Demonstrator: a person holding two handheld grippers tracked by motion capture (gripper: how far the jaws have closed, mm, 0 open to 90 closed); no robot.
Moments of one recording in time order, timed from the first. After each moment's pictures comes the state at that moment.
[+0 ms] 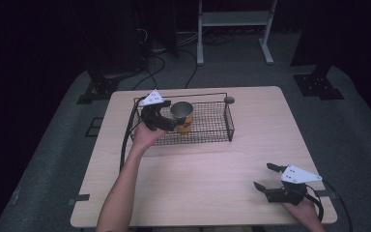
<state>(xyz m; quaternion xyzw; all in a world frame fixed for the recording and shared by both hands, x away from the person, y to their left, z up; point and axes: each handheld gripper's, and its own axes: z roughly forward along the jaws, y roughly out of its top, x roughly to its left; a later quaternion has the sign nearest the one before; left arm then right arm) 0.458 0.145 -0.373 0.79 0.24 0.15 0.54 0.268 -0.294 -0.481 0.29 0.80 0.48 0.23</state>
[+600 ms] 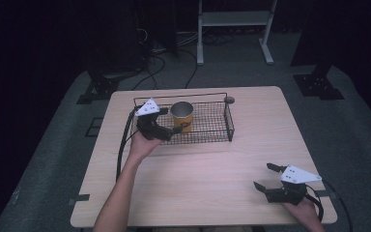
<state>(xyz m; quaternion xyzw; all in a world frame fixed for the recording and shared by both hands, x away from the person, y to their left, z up) 0.429 0.154 -0.381 0.78 0.24 0.15 0.55 0.268 -0.294 -0.481 0.29 0.80 0.48 0.23</state>
